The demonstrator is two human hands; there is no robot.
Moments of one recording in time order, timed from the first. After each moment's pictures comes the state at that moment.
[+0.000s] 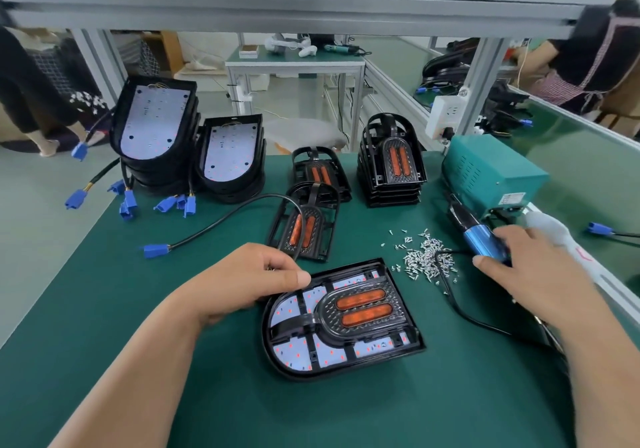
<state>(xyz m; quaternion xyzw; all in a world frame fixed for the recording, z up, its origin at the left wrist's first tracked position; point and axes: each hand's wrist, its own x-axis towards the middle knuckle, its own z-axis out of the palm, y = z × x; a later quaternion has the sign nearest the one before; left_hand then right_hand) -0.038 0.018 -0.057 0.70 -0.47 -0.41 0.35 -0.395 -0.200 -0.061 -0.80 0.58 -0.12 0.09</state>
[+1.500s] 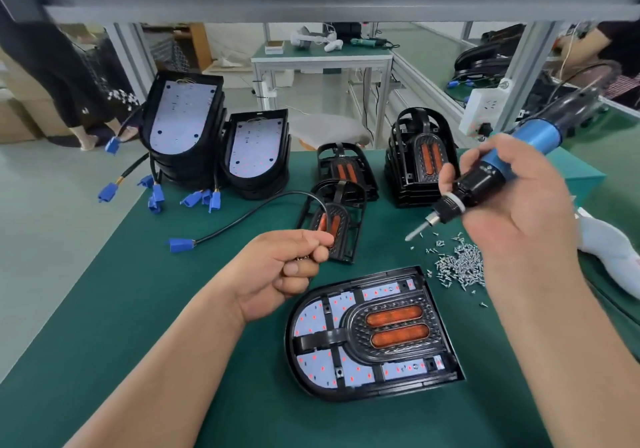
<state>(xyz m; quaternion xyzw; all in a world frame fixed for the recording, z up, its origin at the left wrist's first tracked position) -0.039 -0.002 -0.068 0.47 -0.23 -0.60 0.61 -0.259 -0.170 0.018 -0.25 0.21 -0.55 0.77</state>
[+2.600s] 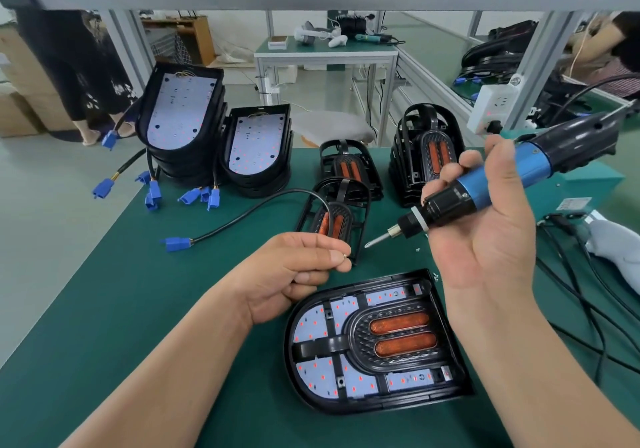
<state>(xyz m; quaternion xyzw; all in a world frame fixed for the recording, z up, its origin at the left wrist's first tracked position) -0.045 -0.012 -0.073 0.49 -0.29 -0.60 0.56 -0.232 -0.132 -0.012 -0.27 0.12 -0.58 0.76</state>
